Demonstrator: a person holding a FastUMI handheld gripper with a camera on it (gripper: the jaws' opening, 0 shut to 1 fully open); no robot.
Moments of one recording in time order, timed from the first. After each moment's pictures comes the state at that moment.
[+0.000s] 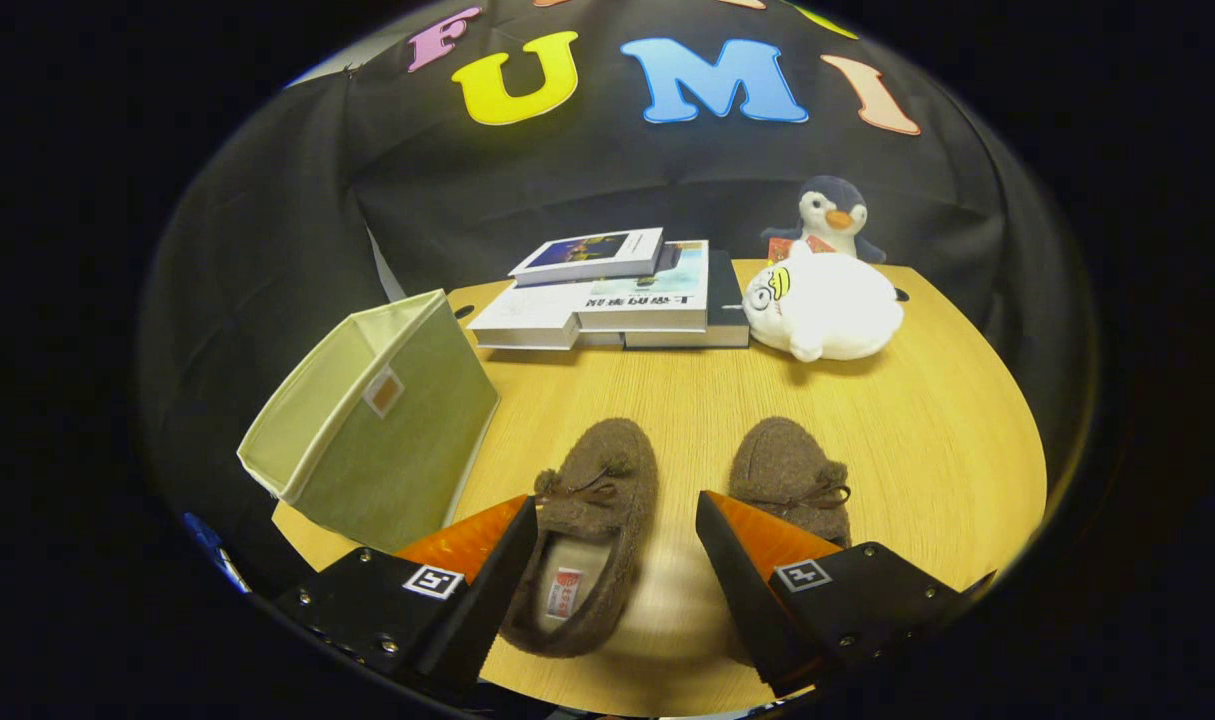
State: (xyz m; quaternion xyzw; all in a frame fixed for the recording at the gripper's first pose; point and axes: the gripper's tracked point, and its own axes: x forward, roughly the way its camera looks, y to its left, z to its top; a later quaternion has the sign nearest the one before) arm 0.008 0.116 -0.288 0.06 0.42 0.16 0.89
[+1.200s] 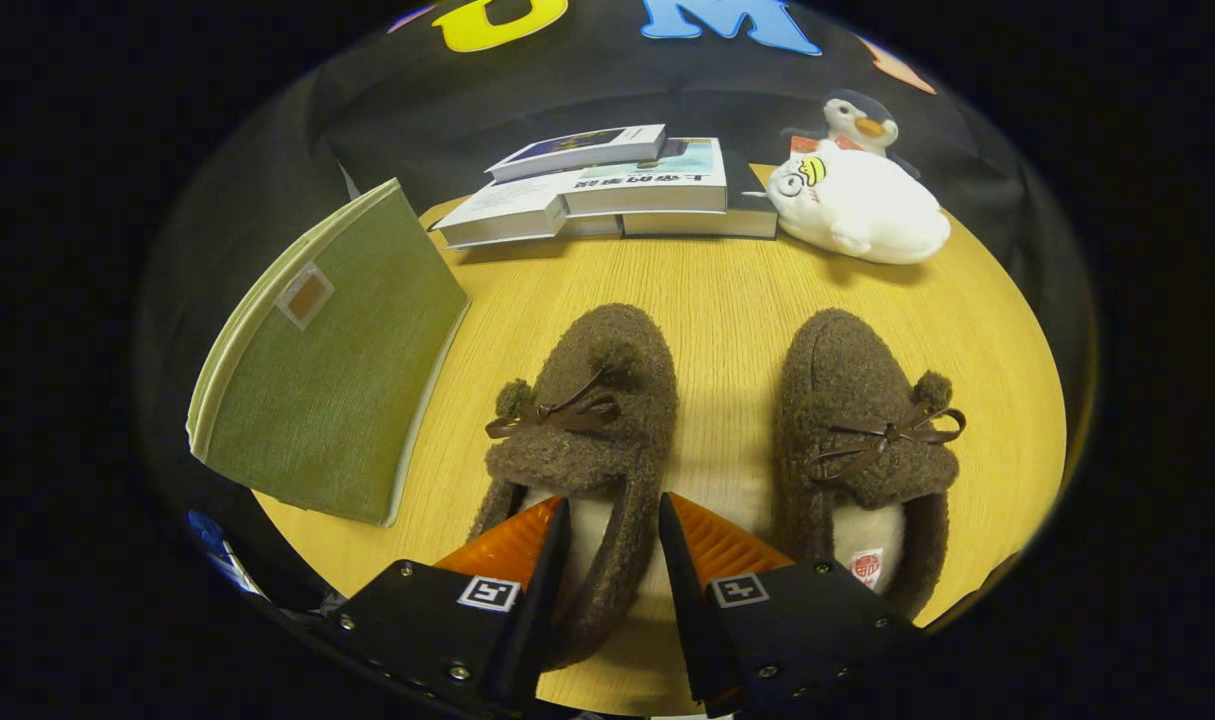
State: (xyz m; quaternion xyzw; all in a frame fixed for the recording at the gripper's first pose) arm -0.002 0.127 -0.357 0.06 0.53 0.15 0.83
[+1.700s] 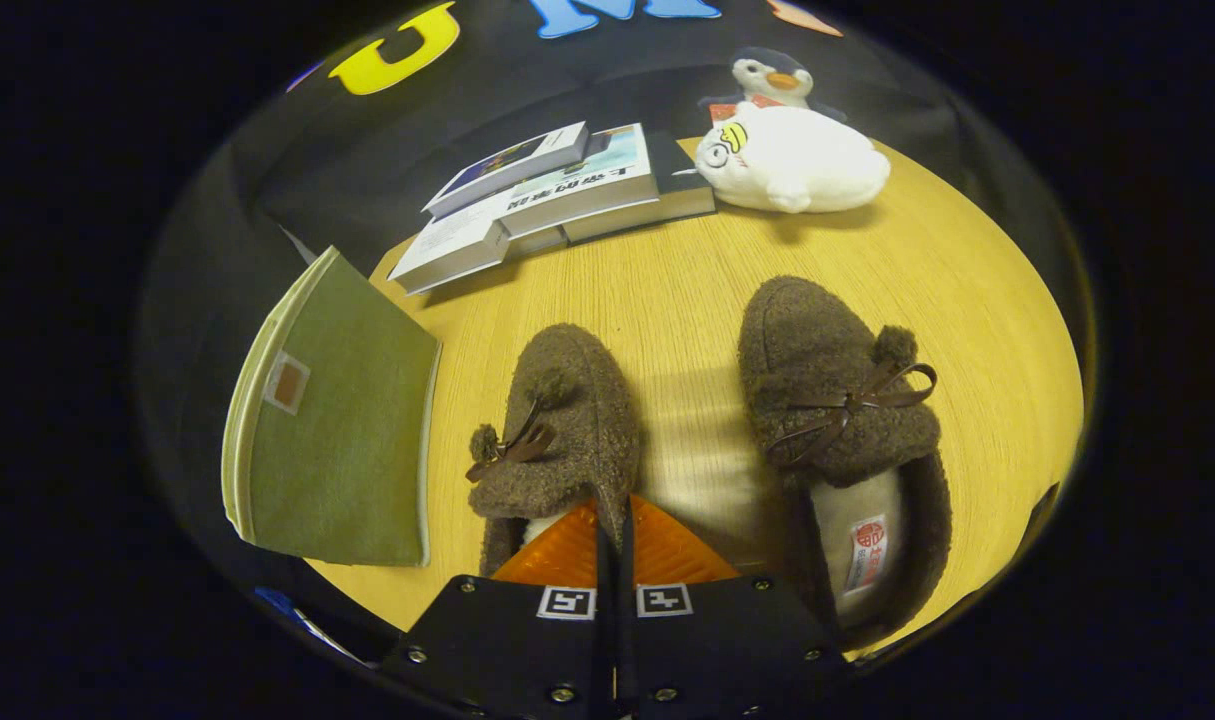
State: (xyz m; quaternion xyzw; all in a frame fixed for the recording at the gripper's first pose) arm 0.002 0.123 -0.341 0.17 0.56 0.09 0.80
